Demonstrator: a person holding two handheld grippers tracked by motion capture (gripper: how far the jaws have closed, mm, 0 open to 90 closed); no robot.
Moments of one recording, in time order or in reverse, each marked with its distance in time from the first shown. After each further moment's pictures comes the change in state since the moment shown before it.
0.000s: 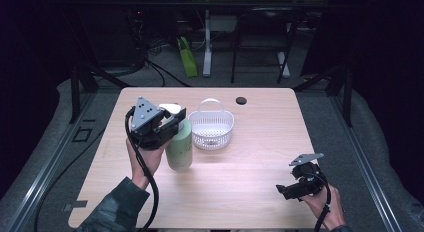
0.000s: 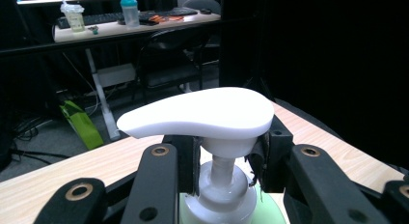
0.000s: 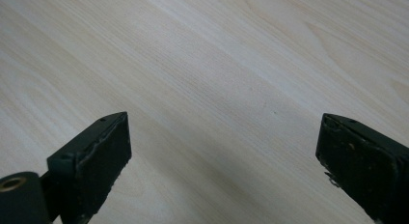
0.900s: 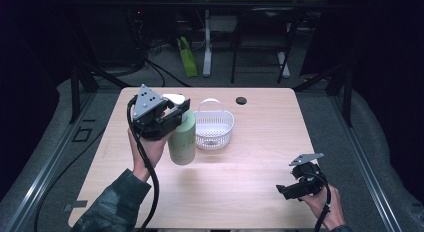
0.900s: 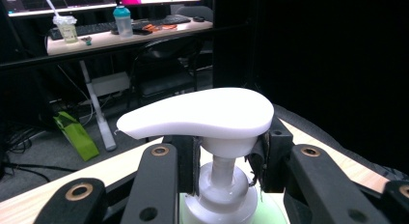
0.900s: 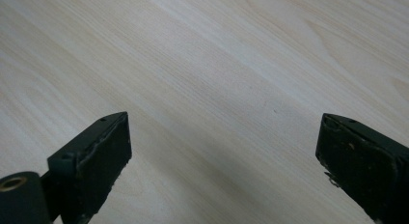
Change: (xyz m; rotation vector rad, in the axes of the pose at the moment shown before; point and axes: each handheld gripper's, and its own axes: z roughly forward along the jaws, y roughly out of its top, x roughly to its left) left arm -0.002 0.025 0.006 -0.013 -0.027 0.018; right arm 0.000 0.000 0.001 0.005 0.000 0.002
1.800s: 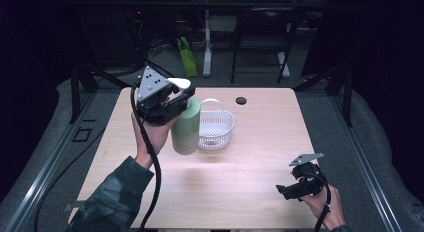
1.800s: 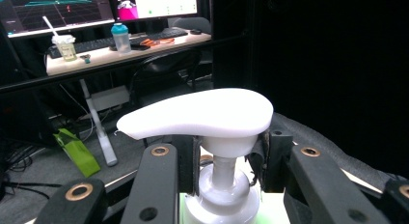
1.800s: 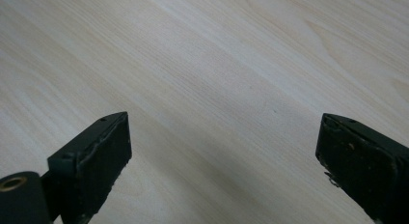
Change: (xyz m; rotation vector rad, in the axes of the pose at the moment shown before) left arm -0.001 0.034 0.012 -0.029 -0.007 0.038; right arm 0.000 0.000 0.000 0.000 0.000 -0.006
